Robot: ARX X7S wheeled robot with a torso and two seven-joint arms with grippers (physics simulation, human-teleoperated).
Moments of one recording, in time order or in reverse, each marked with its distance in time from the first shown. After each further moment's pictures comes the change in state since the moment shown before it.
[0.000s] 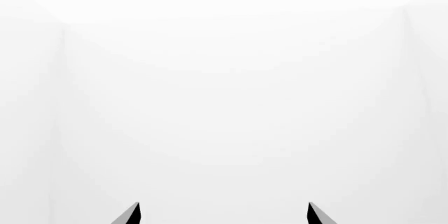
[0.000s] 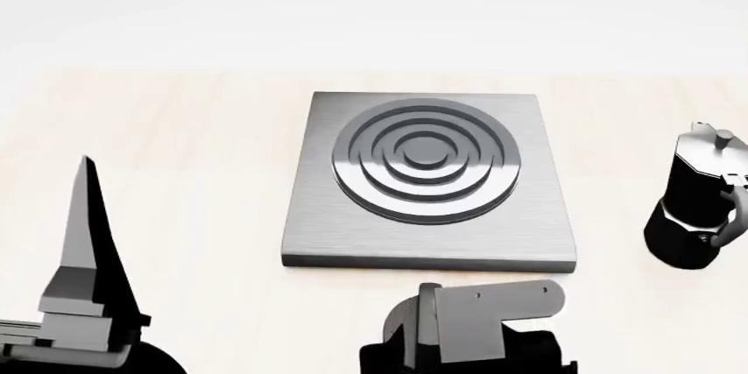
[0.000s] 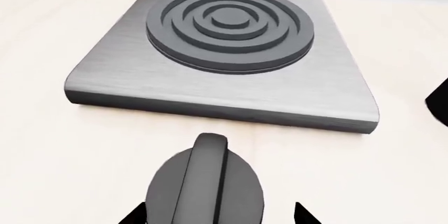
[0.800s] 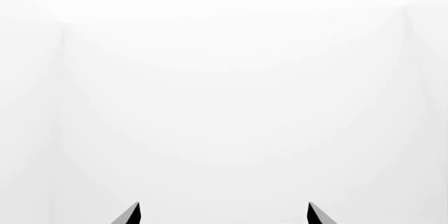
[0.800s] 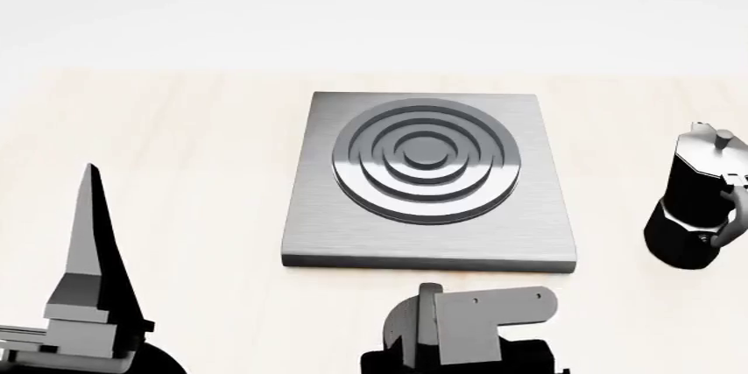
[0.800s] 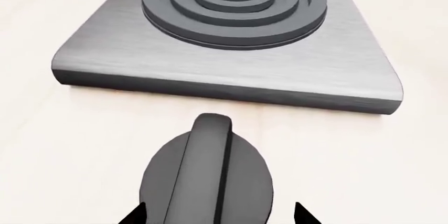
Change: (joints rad) left arm 0.014 -0.010 0.017 -0.018 0.010 0.035 -0.009; right arm 0.026 0.010 -0.017 0.133 0.044 -0.059 0.006
